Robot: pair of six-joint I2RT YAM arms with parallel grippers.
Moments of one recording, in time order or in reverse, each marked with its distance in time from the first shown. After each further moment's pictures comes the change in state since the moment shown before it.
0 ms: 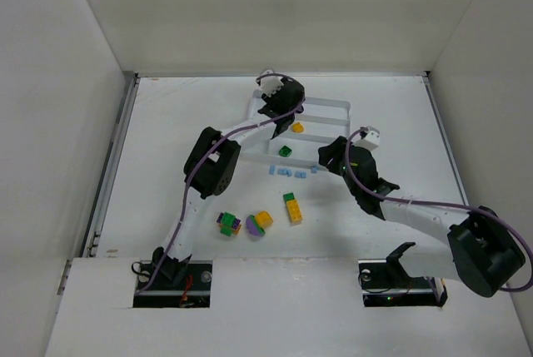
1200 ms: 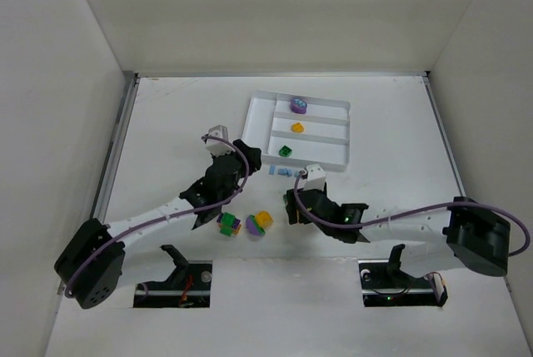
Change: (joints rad) left arm -0.121 -1.182 -1.328 0.306 0.078 0.238; right arm 0.547 0.061 0.060 -0.360 0.110 -0.105
